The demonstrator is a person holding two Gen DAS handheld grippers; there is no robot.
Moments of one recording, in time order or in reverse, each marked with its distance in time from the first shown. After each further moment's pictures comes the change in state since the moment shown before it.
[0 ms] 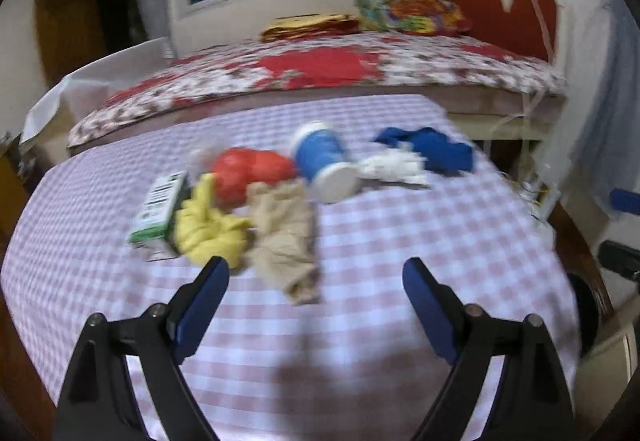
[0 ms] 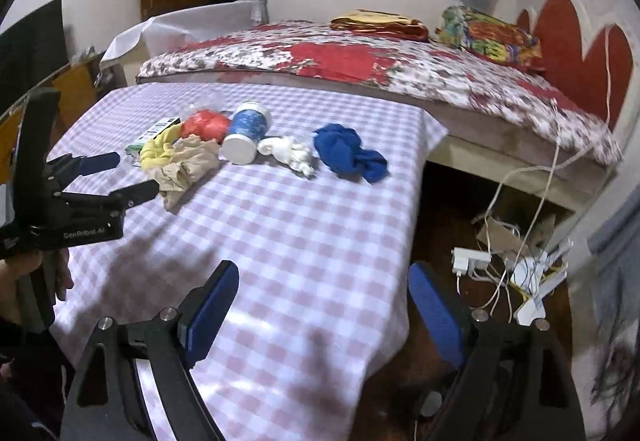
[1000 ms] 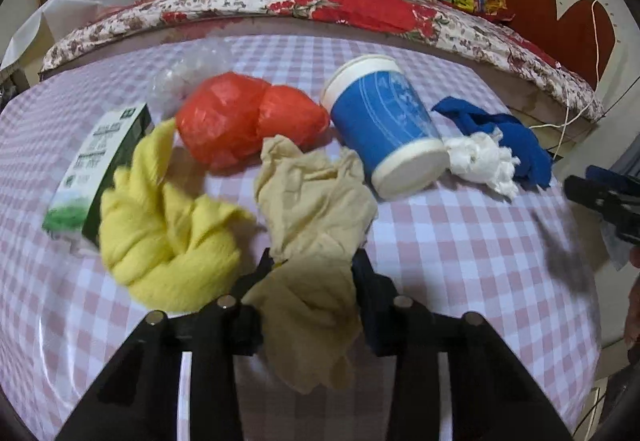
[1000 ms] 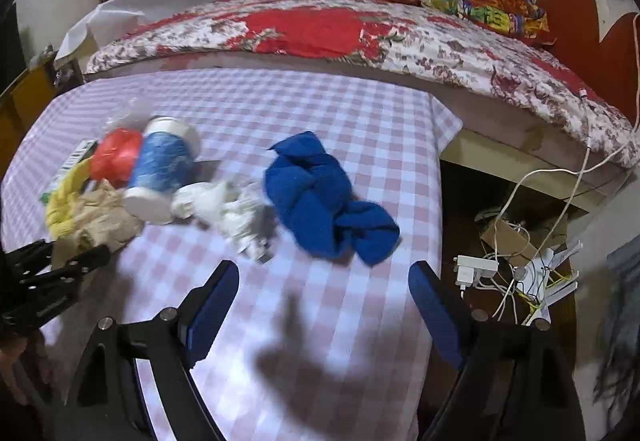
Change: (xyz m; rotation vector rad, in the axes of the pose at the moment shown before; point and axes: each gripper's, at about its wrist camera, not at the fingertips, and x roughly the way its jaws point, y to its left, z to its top) left arm 0.122 0.036 0.018 -0.149 0.196 -0.105; right arm 0.170 -0.044 0.089 0.073 0.151 -0.058
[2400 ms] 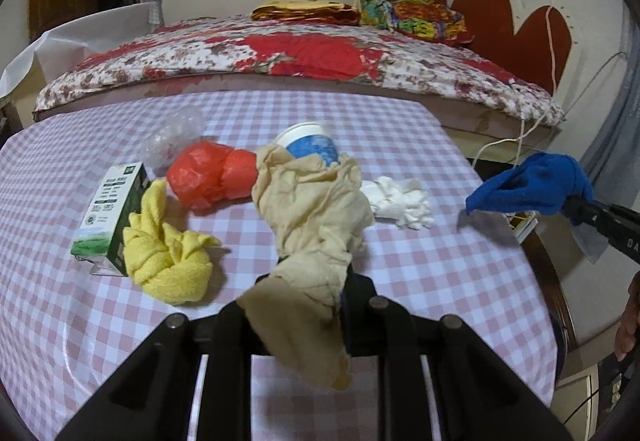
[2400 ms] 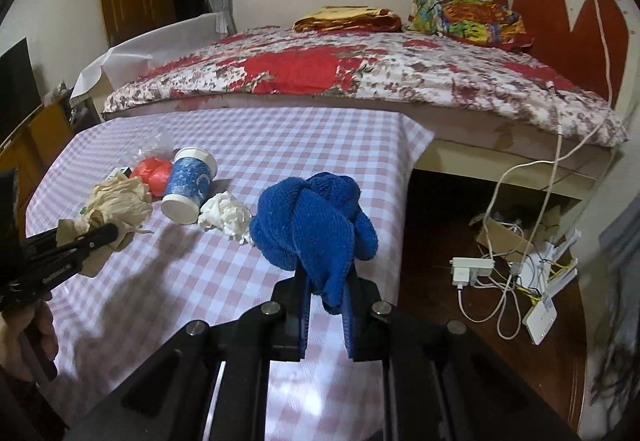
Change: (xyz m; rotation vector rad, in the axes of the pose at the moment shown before) left arm -0.071 -0.034 -0.002 0.064 -0.130 -0.078; right arm -0.113 -0.038 -0.059 0.092 -0.155 0.048
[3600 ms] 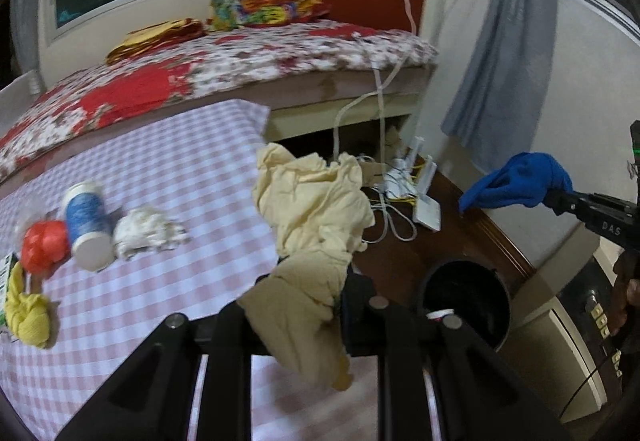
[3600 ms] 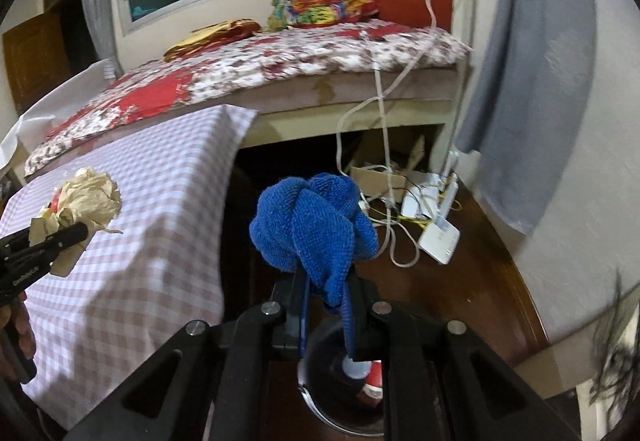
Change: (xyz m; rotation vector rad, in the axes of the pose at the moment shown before) left arm -0.017 -0.188 -0.019 0.332 0.019 -0.279; right arm -0.131 -0.163 -0.127 0.292 0.002 -0.313
